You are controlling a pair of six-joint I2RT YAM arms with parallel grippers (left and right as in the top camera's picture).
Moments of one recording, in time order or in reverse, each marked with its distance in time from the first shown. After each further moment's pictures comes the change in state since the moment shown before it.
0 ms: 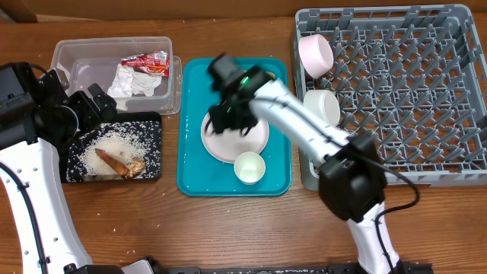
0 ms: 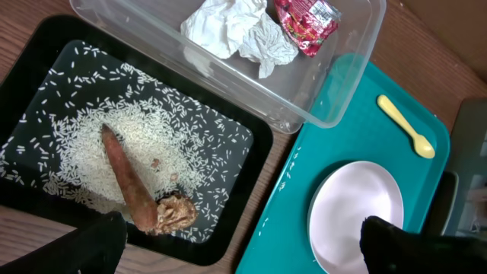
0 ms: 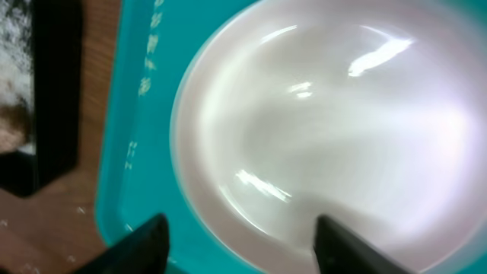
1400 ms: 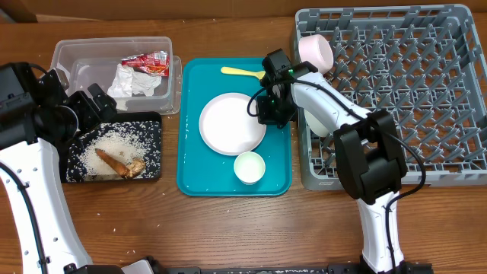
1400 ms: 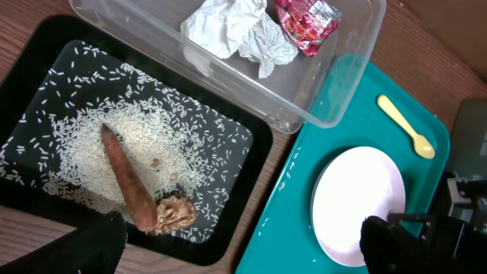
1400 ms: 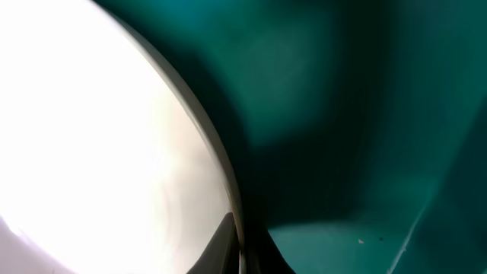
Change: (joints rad) left arm 0.000 0.000 0.000 0.000 0.000 0.000; right arm -0.220 0.037 -0.272 0.215 -0.068 -0.031
